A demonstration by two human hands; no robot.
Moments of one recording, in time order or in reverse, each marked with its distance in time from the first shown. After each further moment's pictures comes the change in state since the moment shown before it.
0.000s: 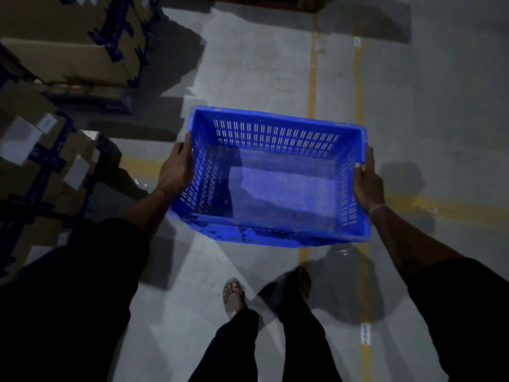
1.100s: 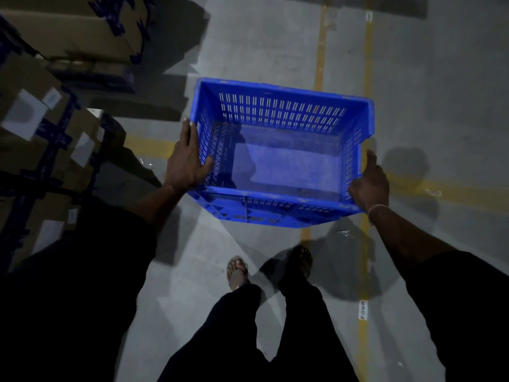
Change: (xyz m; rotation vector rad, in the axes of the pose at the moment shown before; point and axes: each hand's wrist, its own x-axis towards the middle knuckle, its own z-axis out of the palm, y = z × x) left_hand -0.047 0.009 0.015 0.089 -0.001 -0.006; right_hand -0.038 0.031 0.011 -0.313 -0.012 -0.055
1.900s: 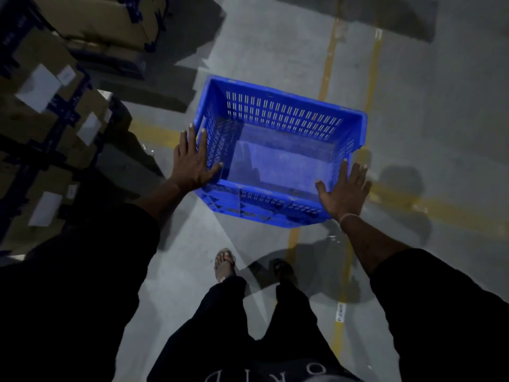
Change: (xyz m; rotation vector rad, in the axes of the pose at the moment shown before) left_hand -0.046 0.021 0.001 0.138 -0.149 -0.147; right_hand -0.035 -0.012 0.014 -0.277 0.031 -0.193
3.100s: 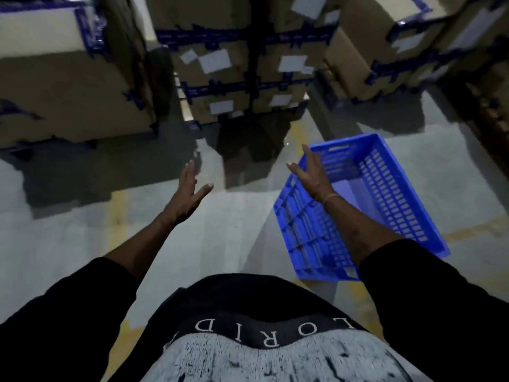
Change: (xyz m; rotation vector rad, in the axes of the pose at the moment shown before) left_hand -0.468 0.119 0.051 -0.960 0.698 -0.873; right_hand -0.142 -0.201 -0.109 0.348 -0.689 -1.218
